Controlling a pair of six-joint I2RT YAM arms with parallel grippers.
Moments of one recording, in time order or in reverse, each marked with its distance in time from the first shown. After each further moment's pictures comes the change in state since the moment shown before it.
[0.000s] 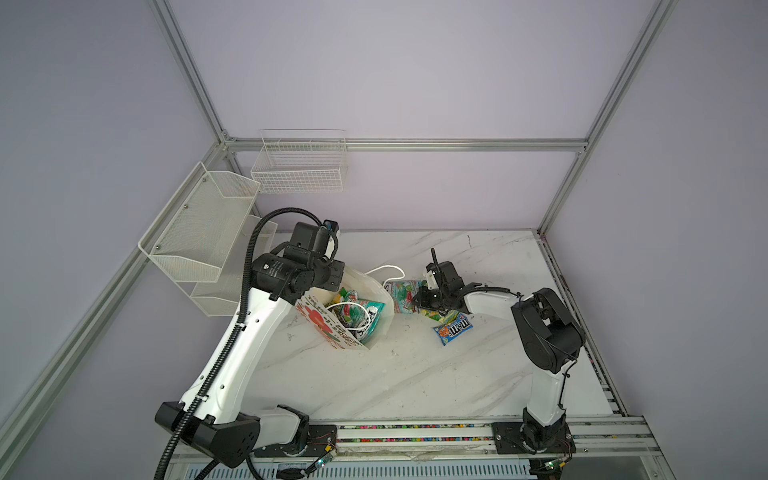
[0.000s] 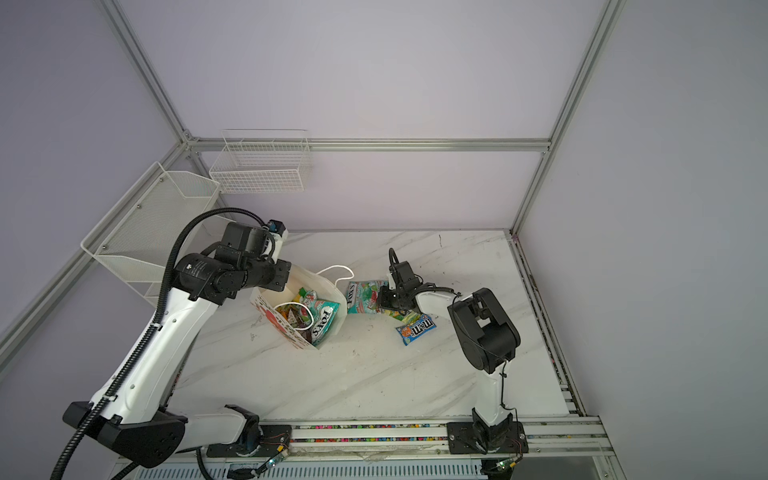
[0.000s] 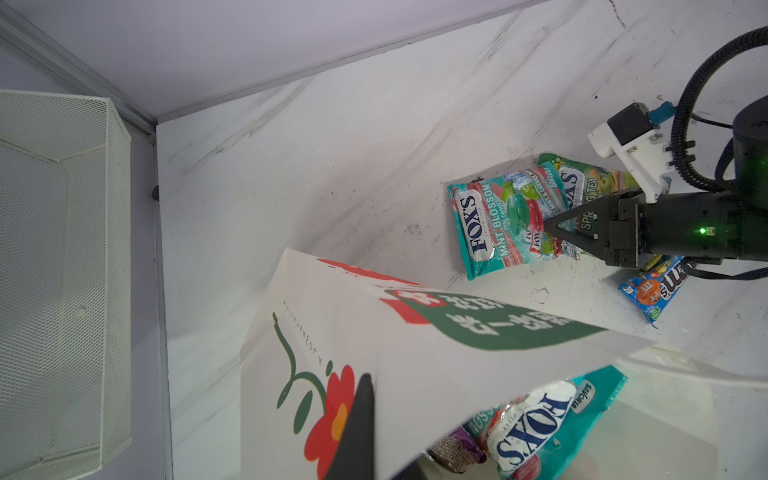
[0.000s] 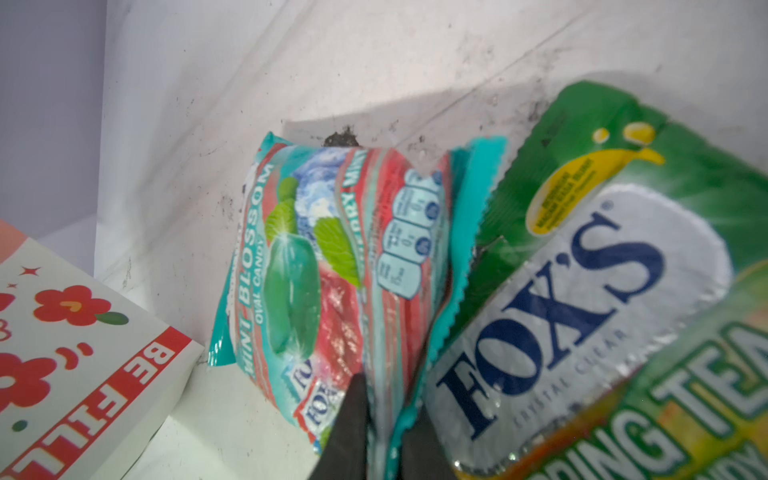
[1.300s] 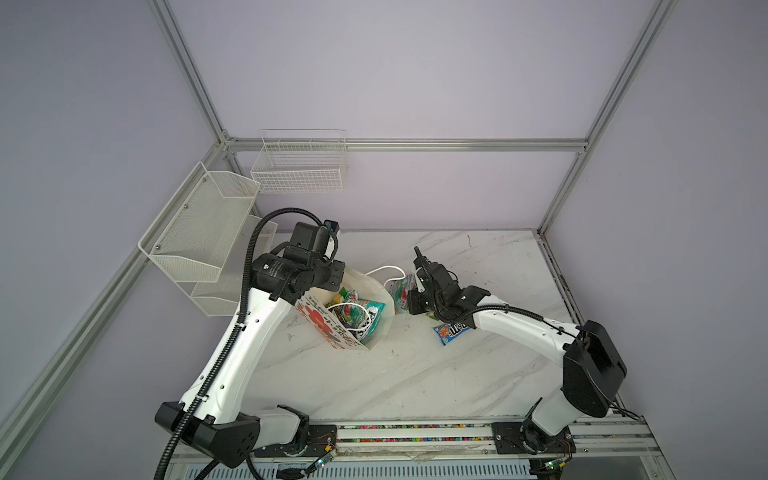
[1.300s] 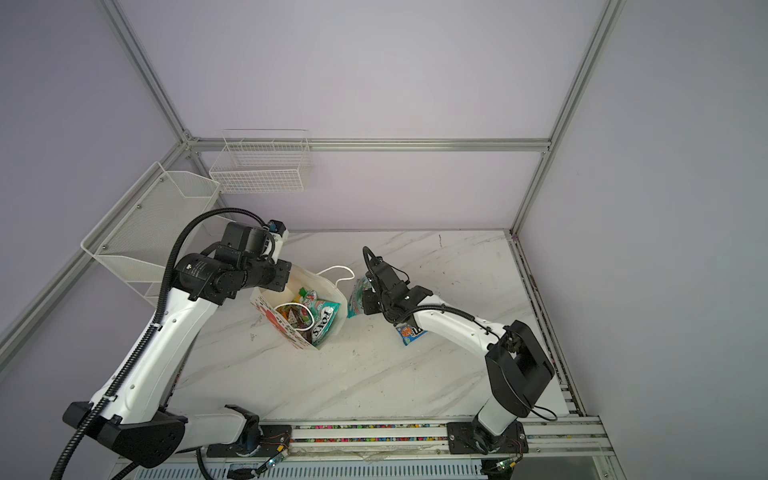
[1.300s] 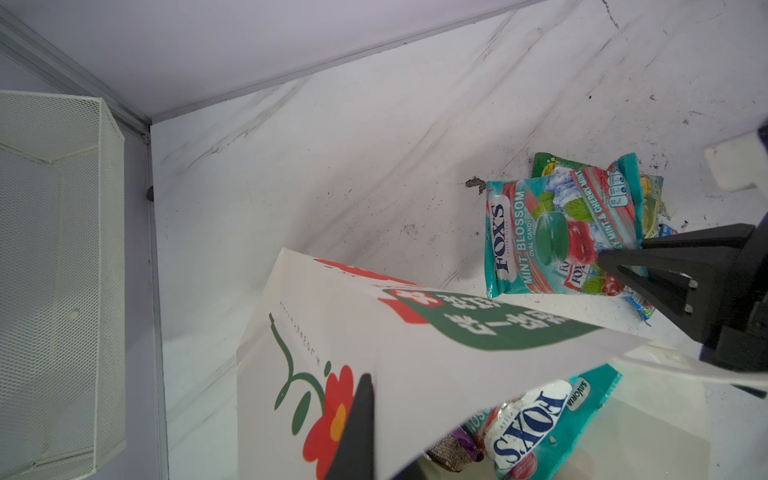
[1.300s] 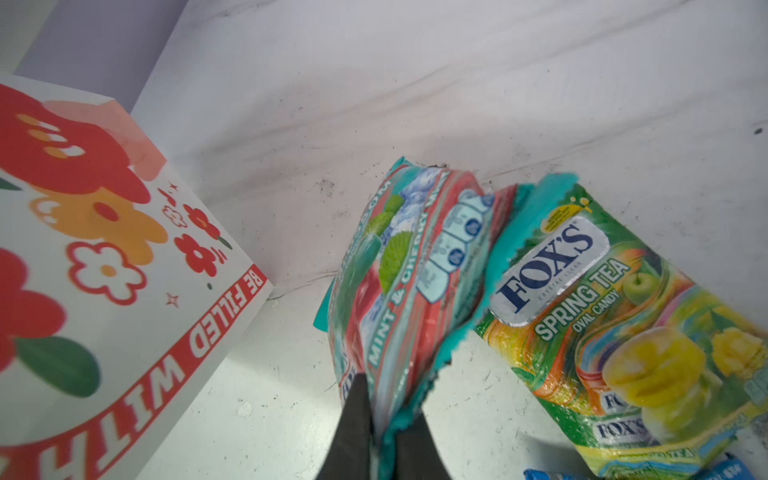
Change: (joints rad) left arm 0.000 0.000 0.000 0.000 0.012 0.000; right arm 0.256 -0.323 0.058 -0.272 0.398 -0.138
